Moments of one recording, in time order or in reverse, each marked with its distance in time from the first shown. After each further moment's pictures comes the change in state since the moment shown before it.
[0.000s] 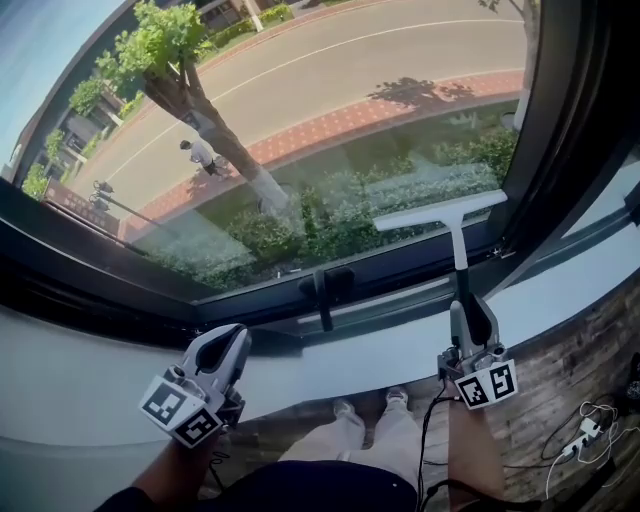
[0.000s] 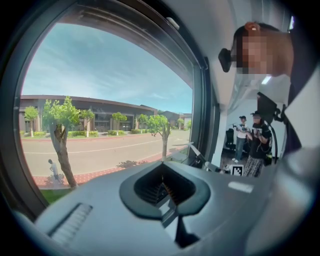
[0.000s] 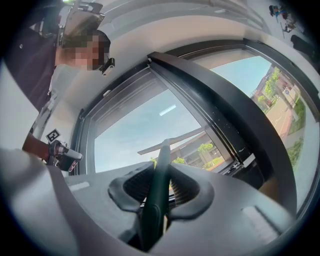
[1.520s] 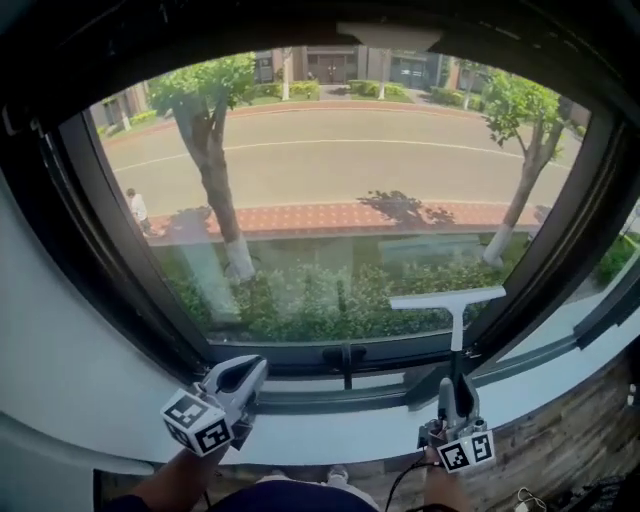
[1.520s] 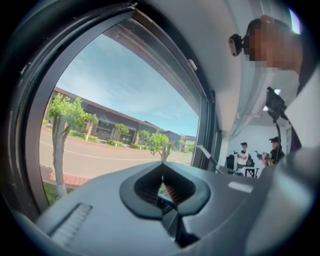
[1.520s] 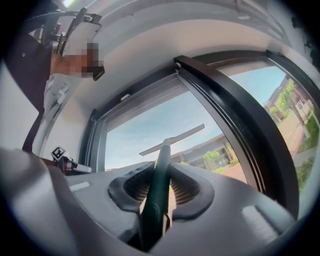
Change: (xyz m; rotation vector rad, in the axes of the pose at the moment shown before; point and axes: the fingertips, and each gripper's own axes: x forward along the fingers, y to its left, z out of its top) left arm -0.046 0.047 0.014 -0.149 -0.232 -0.020; right arm 0.024 0.100 0.088 -0.121 -0.017 0.089
